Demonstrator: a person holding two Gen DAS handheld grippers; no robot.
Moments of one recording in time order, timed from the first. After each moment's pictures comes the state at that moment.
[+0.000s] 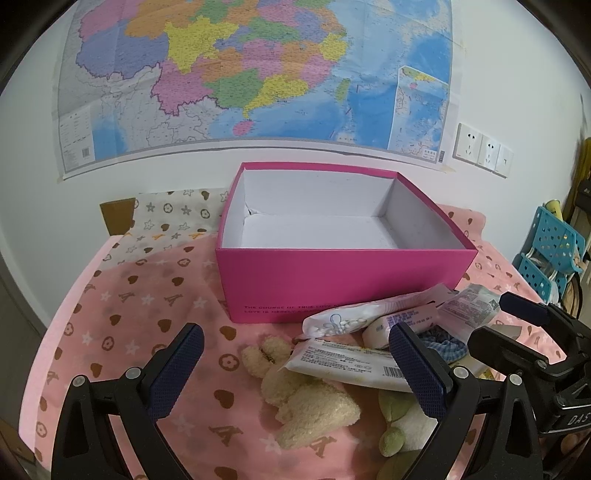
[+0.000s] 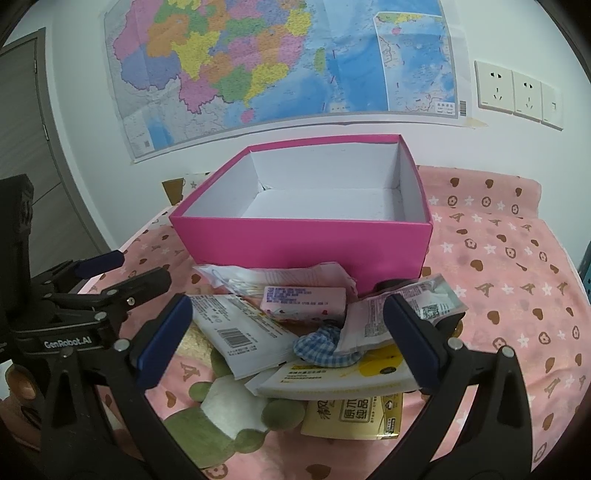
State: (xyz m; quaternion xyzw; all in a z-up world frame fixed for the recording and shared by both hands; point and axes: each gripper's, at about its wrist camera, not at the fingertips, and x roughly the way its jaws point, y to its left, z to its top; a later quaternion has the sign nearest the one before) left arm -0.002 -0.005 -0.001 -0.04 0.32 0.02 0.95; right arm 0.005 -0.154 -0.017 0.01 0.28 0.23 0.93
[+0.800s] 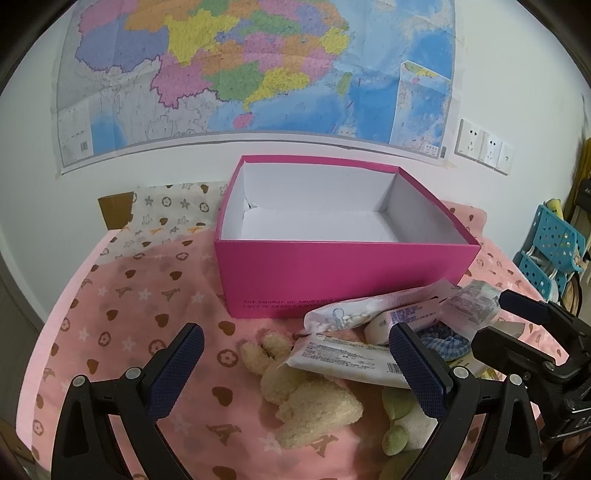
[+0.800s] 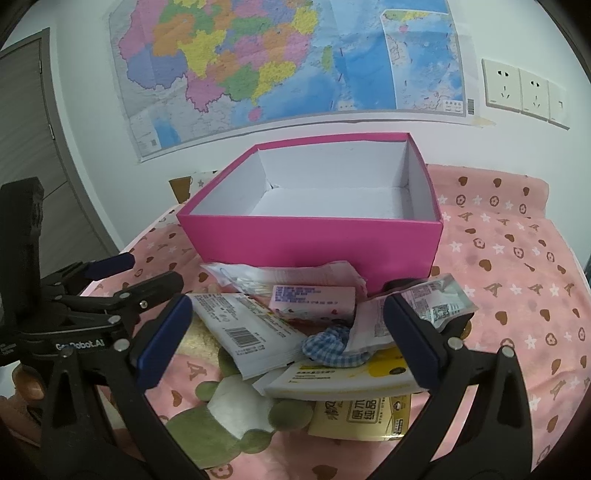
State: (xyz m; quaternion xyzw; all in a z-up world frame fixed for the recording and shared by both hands) left arm 0.003 -0.003 -0.010 -0.05 0.33 0.01 0.94; right arm 0.002 -0.151 -0.019 0.02 0.28 0.25 0.93
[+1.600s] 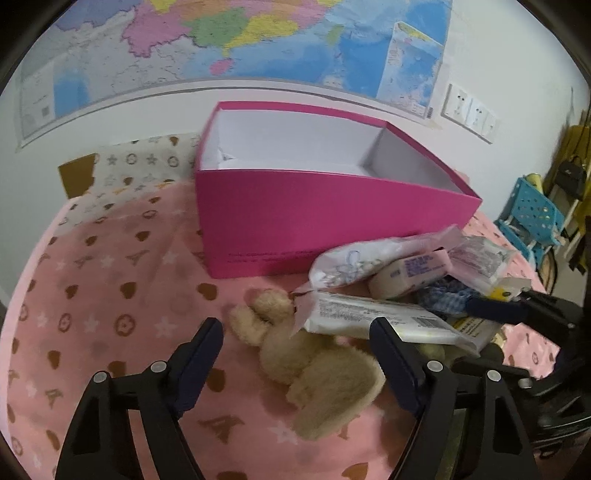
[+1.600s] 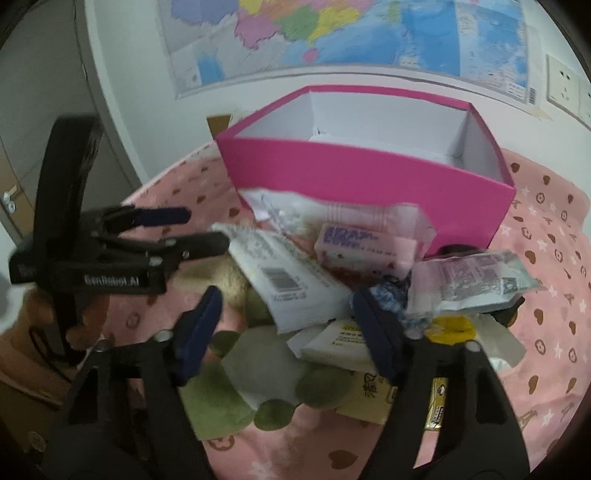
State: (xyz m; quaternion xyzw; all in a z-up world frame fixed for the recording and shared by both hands) left arm 0.019 0.020 -0.050 -0.06 0.39 -0.07 0.92; right arm 0.002 -0.120 -0.056 -0.07 0.35 0.32 0.88
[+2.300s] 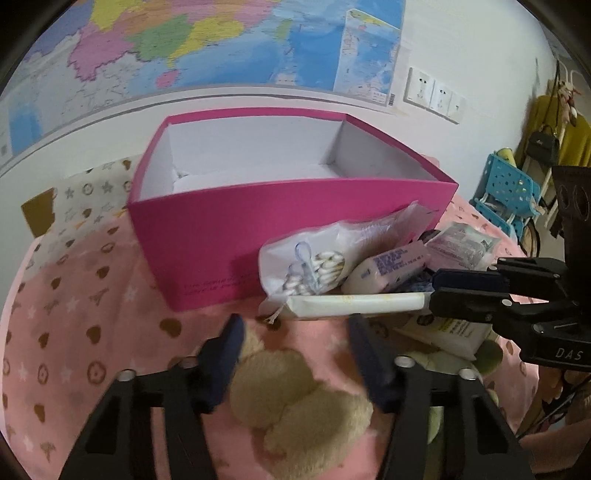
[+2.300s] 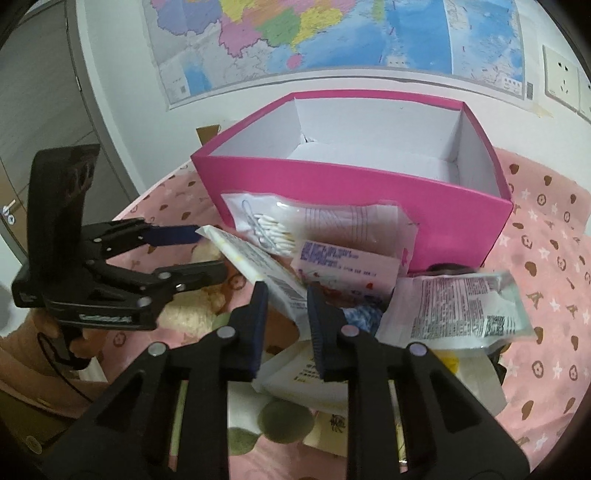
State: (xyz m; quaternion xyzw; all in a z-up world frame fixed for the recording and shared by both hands) left arm 0.044 0.002 -0.052 -0.01 0.38 -0.14 0.91; right arm 0.028 -0.135 -0.047 -0.04 0.34 0.32 0.88
